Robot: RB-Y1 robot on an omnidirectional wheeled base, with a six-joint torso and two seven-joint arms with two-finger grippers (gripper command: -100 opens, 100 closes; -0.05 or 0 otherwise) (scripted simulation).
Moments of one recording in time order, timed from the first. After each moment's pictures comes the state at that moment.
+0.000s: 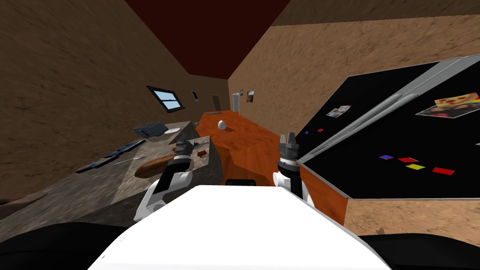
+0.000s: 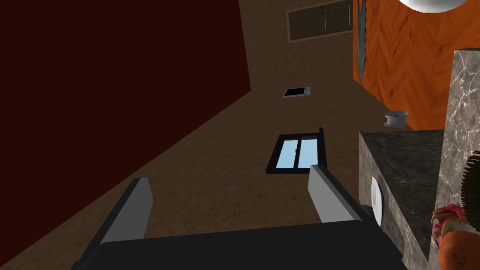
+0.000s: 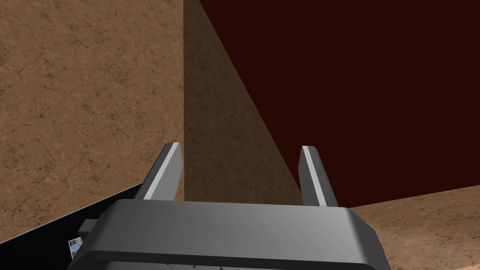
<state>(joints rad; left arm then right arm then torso) 0.48 0.13 0.31 -2.33 0.06 0.00 0.05 0.50 0.03 -0.04 -2.27 0.08 -0.58 0.03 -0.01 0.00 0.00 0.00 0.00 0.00</state>
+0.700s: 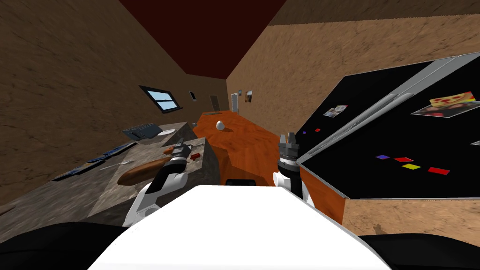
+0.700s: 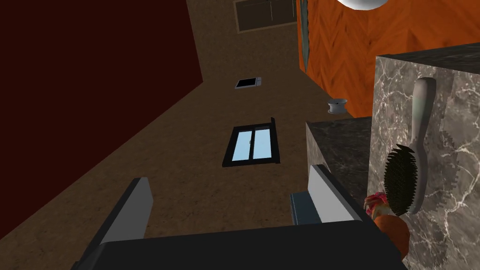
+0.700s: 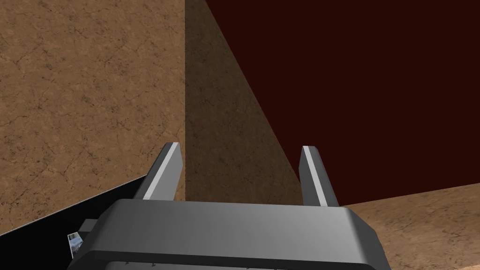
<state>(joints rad) 0.49 0.14 0.38 -2.32 0.12 0.19 0.07 0.50 0.03 -0.04 -2.27 0.08 -0.58 0.03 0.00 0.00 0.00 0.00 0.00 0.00</state>
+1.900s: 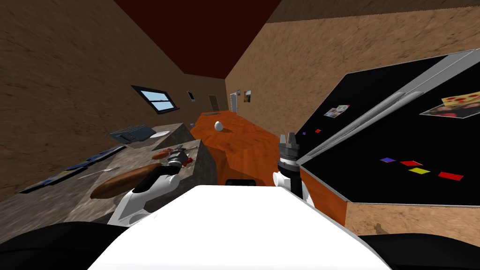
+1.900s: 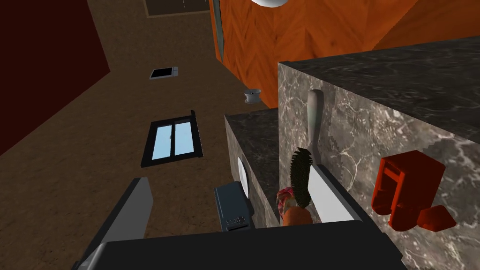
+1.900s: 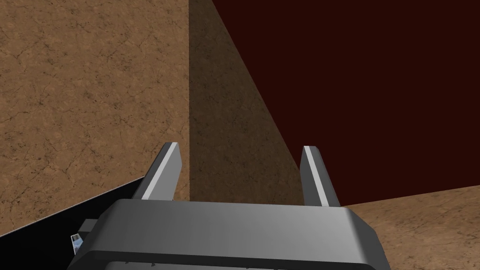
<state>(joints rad) 0.51 0.18 0.48 -2.31 0.24 0.53 0.12 0.50 0.03 -0.04 -2.27 0.08 -0.58 0.03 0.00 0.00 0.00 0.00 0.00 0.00</state>
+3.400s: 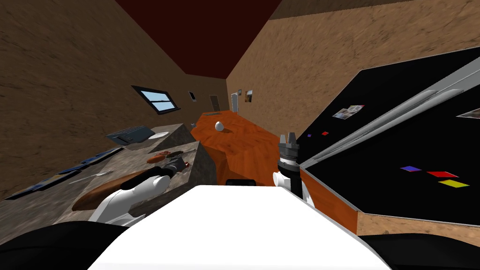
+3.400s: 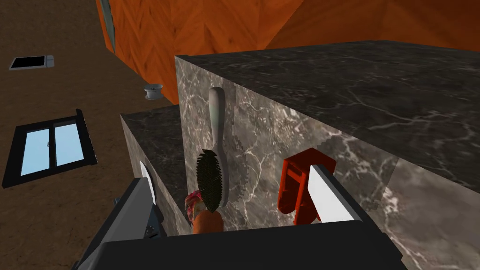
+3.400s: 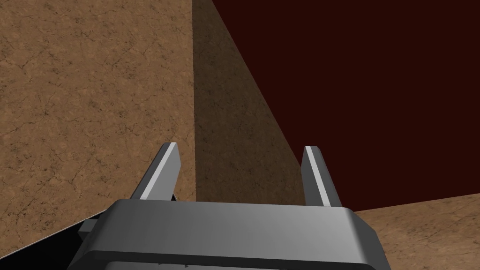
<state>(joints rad) 0.53 0.29 0.57 -2.29 0.42 0.92 0.20 0.50 0.03 -0.04 -2.27 0.08 -0.58 0.03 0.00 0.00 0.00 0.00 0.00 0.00</state>
